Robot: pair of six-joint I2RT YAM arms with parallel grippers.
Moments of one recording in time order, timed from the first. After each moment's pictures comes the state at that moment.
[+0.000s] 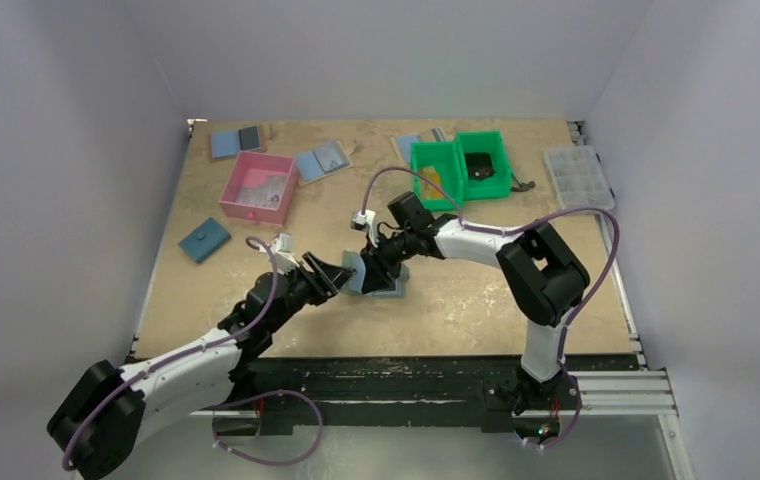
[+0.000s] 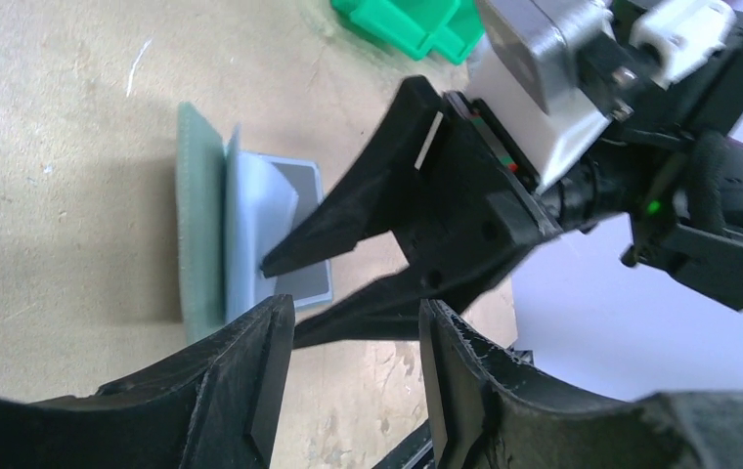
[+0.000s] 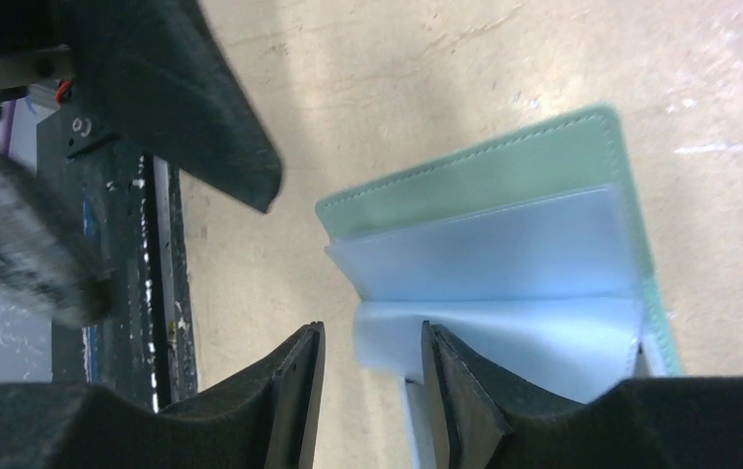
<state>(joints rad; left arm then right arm) -0.69 0.92 0.17 0.50 -0.07 -1.08 0.69 1.86 1.11 -0.20 -0.80 -0.20</state>
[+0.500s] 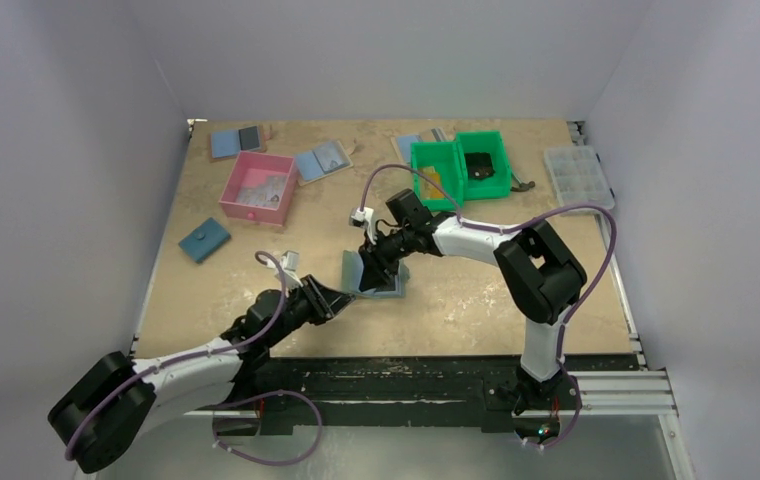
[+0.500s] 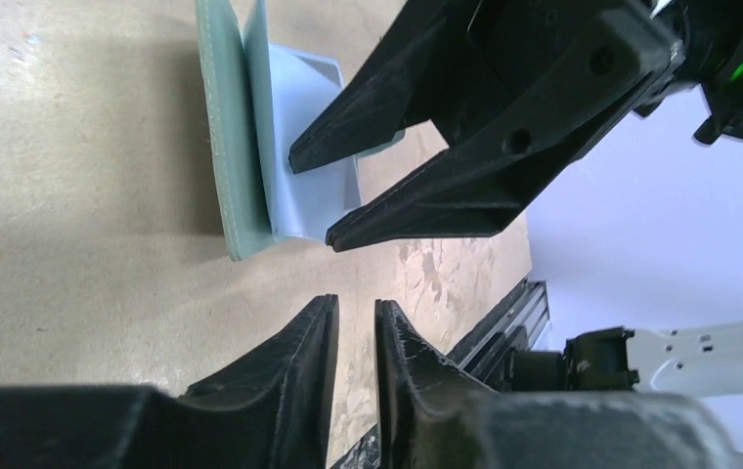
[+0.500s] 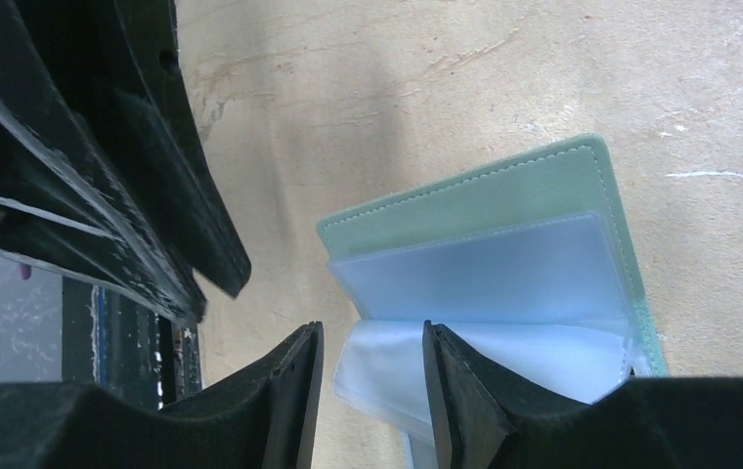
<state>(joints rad) -0.72 0.88 0.01 0.61 0.00 -1.07 0.69 1.90 1.17 -0.21 -0.82 -0.19</state>
